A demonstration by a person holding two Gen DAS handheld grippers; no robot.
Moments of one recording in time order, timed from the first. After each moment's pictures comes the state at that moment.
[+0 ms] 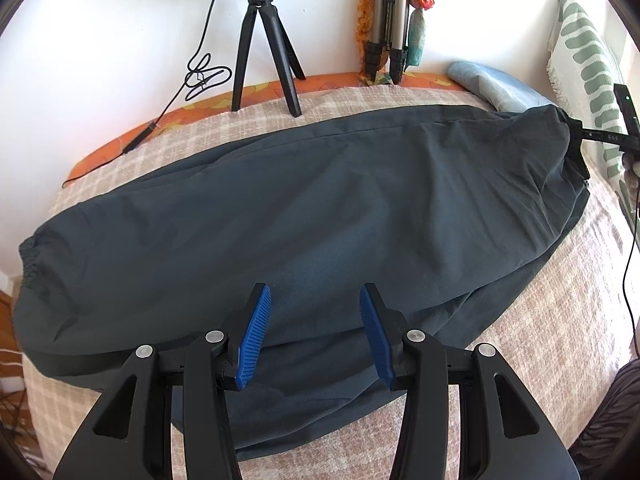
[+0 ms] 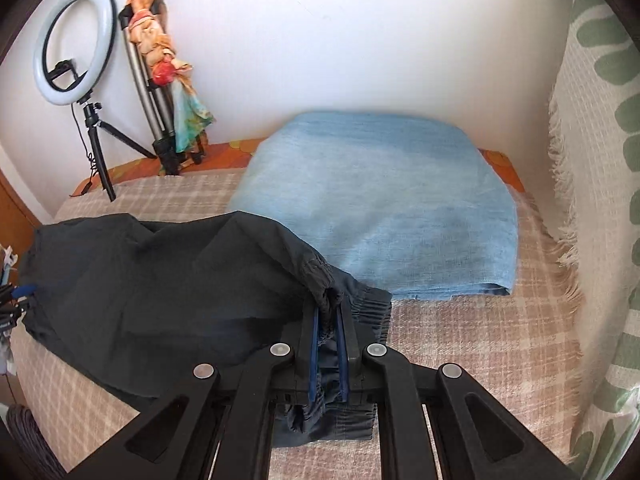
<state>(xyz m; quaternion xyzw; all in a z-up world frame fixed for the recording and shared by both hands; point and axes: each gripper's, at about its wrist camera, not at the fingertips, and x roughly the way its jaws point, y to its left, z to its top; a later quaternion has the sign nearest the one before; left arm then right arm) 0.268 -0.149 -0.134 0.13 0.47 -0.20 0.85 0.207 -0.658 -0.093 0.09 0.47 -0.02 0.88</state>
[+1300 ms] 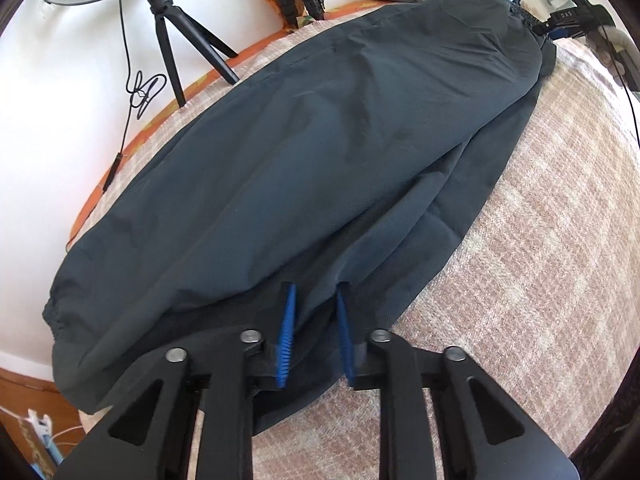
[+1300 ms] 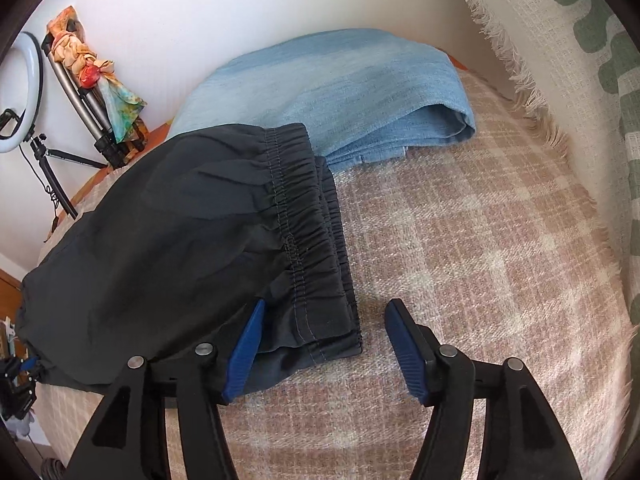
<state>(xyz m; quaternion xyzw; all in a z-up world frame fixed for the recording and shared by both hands) 0.226 -0.155 -0.169 0.31 0.45 -0.26 0.80 0.156 -0.666 -0.149 0.20 0.49 -0.10 0.84</state>
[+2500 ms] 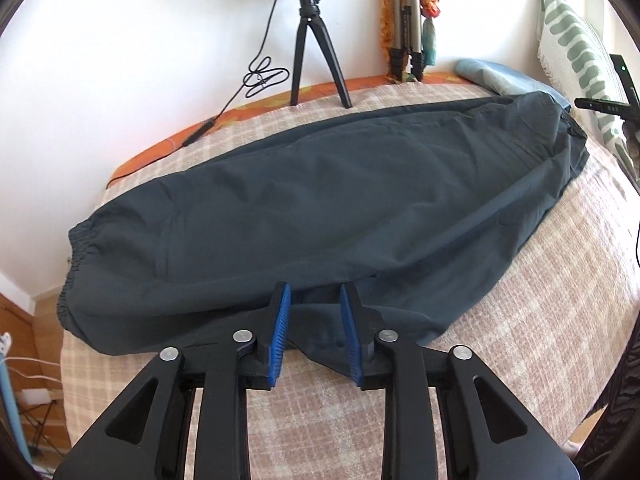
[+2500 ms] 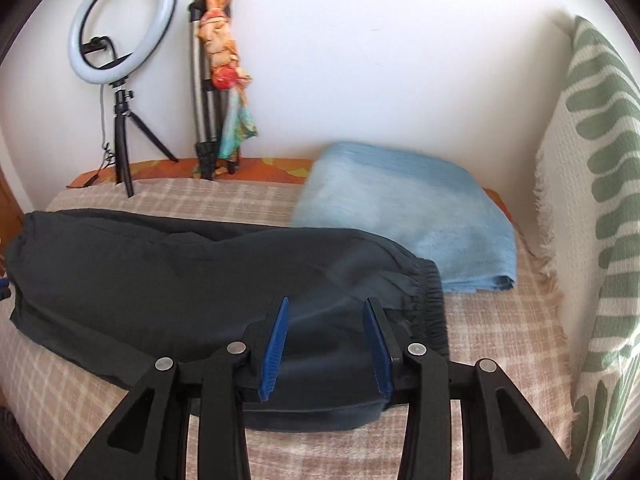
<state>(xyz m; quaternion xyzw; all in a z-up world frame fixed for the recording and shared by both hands) 0.238 -0.049 -0.125 0.16 0.42 -0.20 0.87 0.171 -0.542 -0.064 0.01 0.41 -0.05 0.91</state>
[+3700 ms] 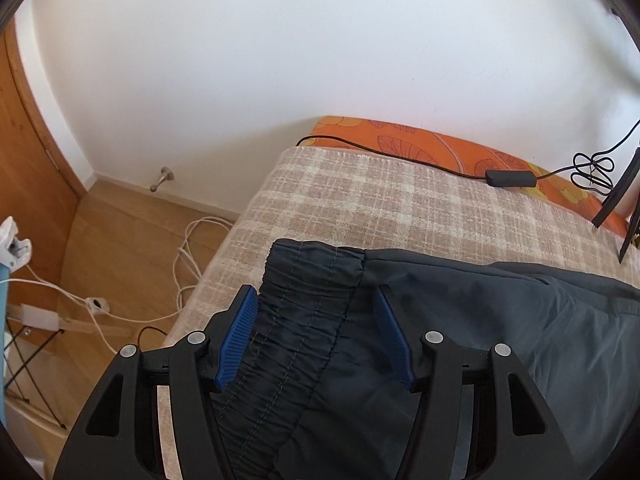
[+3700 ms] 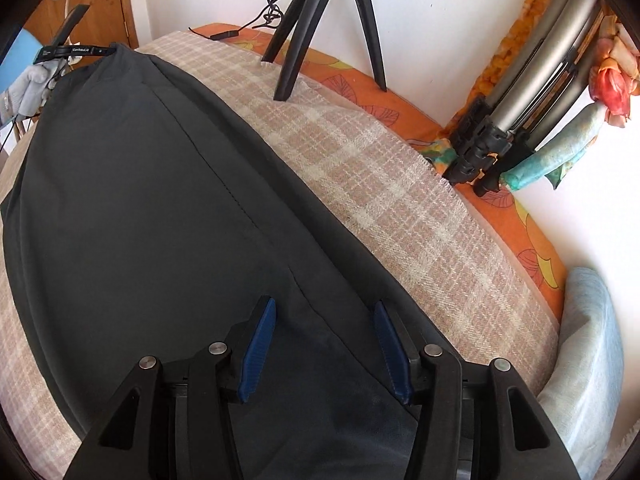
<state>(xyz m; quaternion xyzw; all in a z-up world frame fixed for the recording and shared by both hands) 0.443 0.165 -0.162 -0.01 0.45 0.05 0.89 0.355 -0.369 -0.152 -0.21 0.50 0.20 0.82</state>
